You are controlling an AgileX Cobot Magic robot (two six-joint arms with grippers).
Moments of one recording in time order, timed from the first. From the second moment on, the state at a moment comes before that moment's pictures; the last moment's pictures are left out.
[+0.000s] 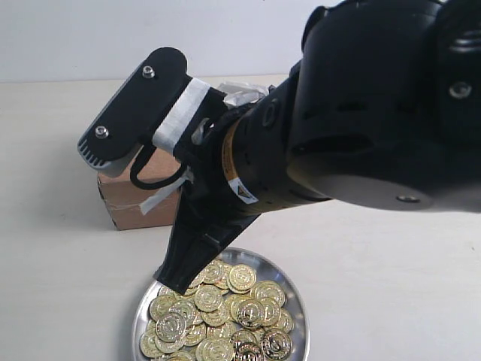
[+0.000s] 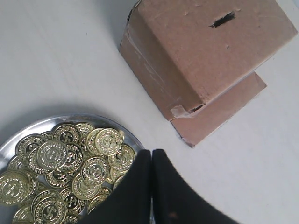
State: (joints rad) left arm -0.59 1.40 -1.43 0.35 0.85 -0.51; right arm 1.01 1.51 -1.06 -0.50 0.66 0.32
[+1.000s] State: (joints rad) left arm -0.59 1.22 -1.43 0.31 0.97 -0.49; right arm 1.01 1.39 -1.06 -0.50 0.66 0.32
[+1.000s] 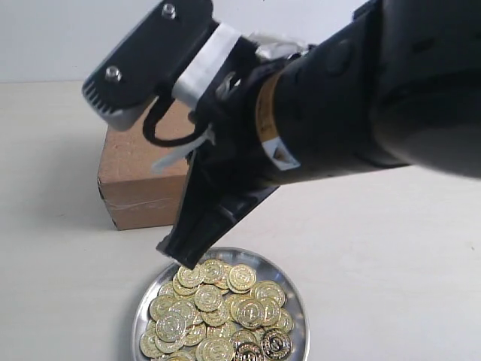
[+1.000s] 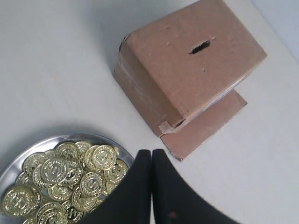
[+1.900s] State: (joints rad) left arm -0.21 0.69 -1.42 0.31 0.97 -0.49; right arm 0.28 0.73 -1.06 -0.49 0.66 0.32
